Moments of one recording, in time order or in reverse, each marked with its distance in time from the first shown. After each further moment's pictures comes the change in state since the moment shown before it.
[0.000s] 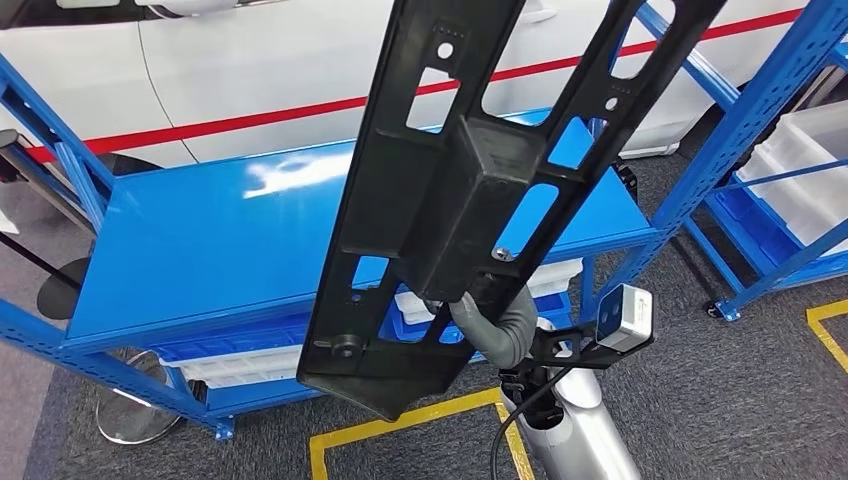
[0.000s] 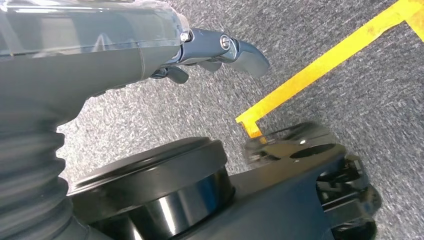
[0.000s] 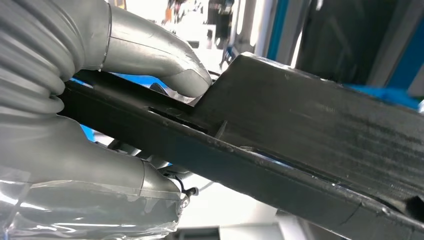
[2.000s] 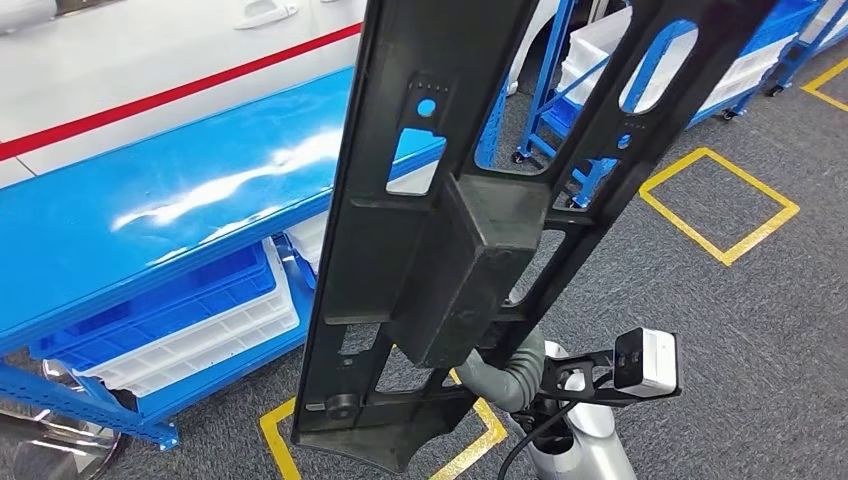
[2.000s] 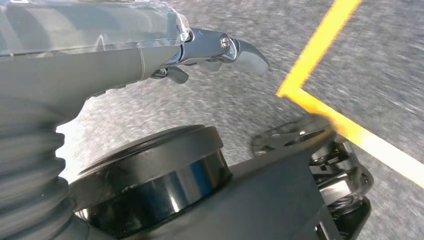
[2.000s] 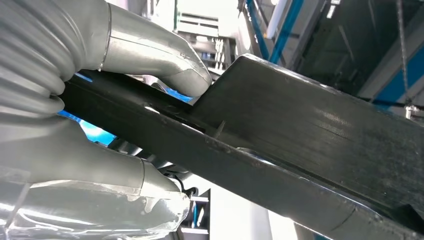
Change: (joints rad) left arm 0.003 -0.004 0.001 0.000 -0.017 -0.012 0.002; right arm 0.072 0.029 -0.022 -0.113 0.073 0.109 0.036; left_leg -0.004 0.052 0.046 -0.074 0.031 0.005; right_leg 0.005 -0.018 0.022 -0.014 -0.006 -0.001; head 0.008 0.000
